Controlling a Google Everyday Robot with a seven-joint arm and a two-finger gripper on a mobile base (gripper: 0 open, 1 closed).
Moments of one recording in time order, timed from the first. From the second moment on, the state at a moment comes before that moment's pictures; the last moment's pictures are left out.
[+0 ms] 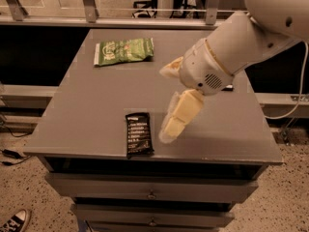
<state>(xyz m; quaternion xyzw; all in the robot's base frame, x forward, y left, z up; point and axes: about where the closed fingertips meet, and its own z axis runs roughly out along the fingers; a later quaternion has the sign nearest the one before) 0.452 -0.030 0.917 -0.64 0.68 0.23 0.26</state>
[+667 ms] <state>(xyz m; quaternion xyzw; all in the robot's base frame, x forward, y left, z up) 0.439 0.008 0.906 -0.66 0.66 0.26 0.27</state>
